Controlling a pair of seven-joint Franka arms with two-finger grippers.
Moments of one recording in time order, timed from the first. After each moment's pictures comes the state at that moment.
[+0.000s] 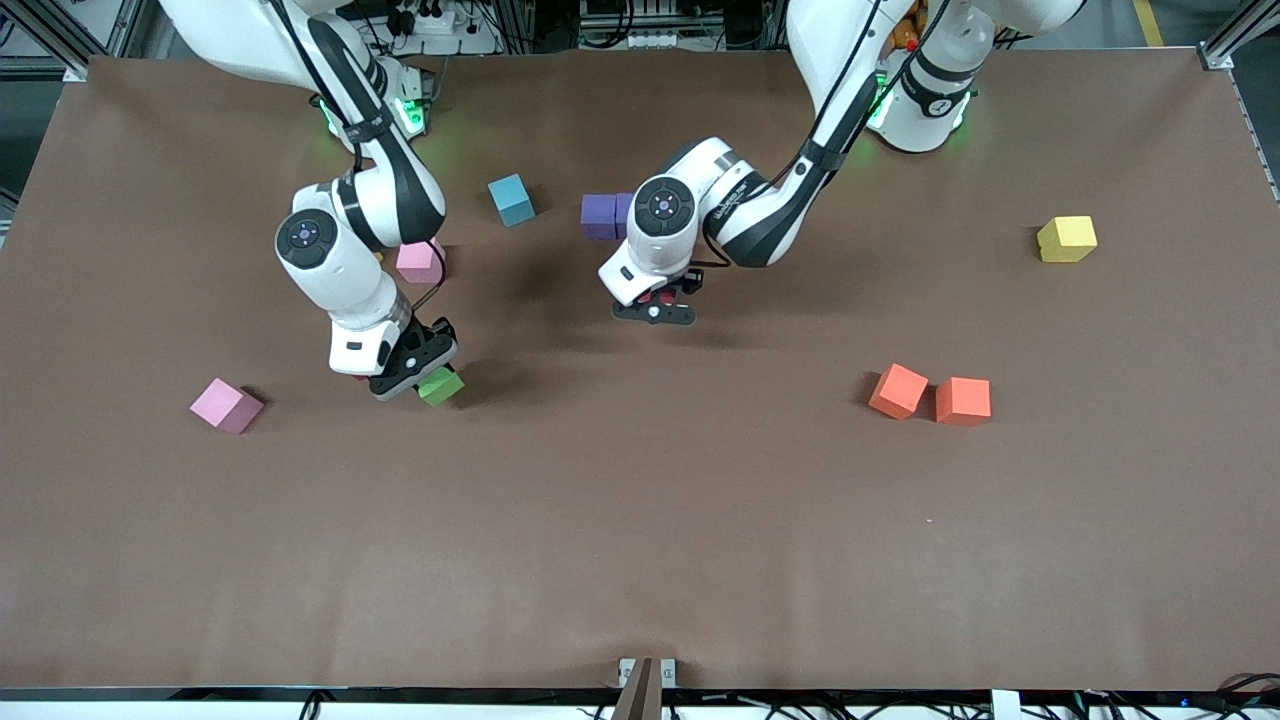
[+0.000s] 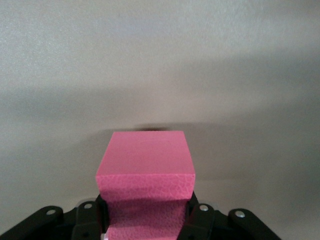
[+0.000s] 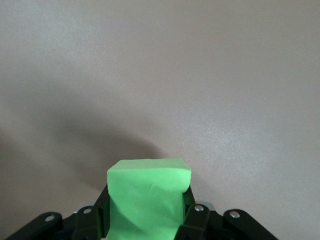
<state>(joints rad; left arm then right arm) -0.79 0.58 -0.11 -1.77 -0.13 2.25 -0.65 0.42 0.27 -0.08 -2.25 0.11 2.68 -0.41</state>
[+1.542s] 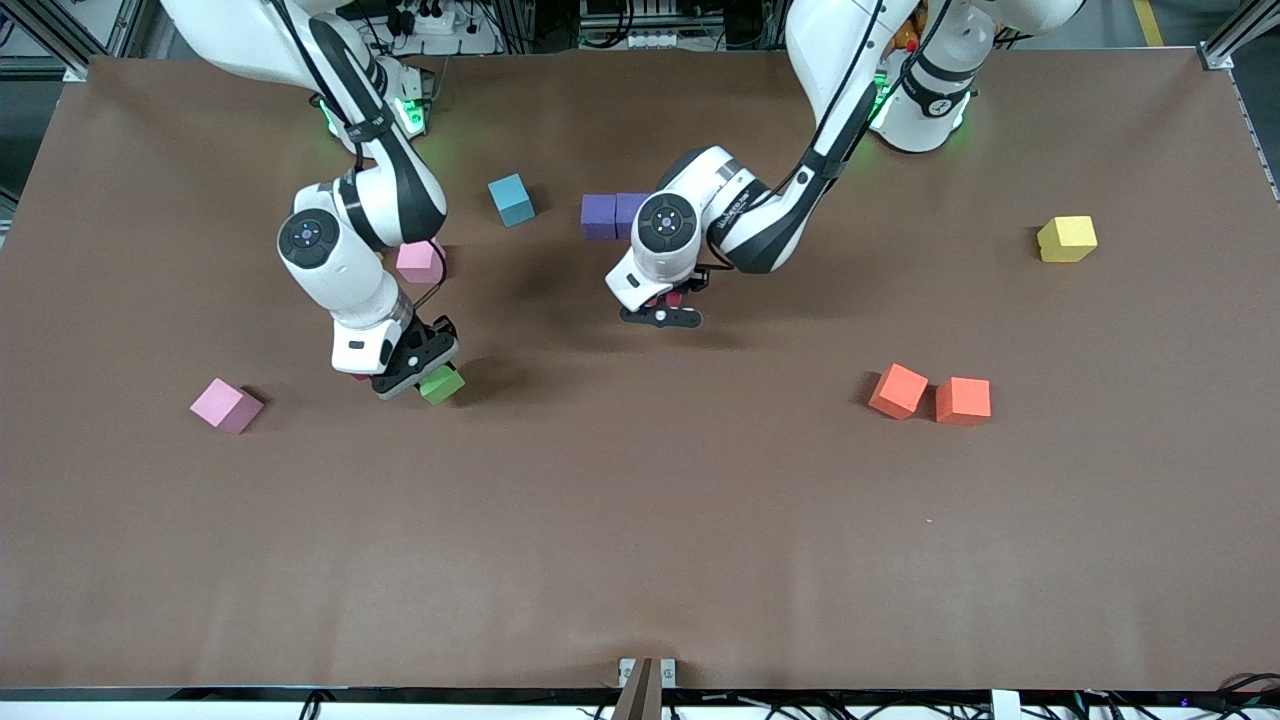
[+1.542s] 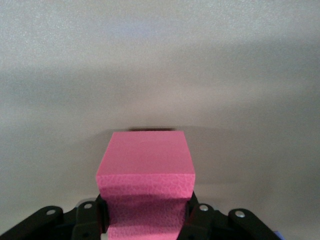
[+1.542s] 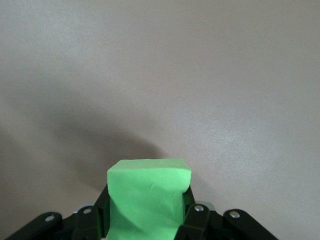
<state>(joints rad) -0.78 0.61 -0.11 -1.77 -0.16 2.21 -0.67 0.42 0.27 -0.08 -2.26 0.11 2.68 -0.41</state>
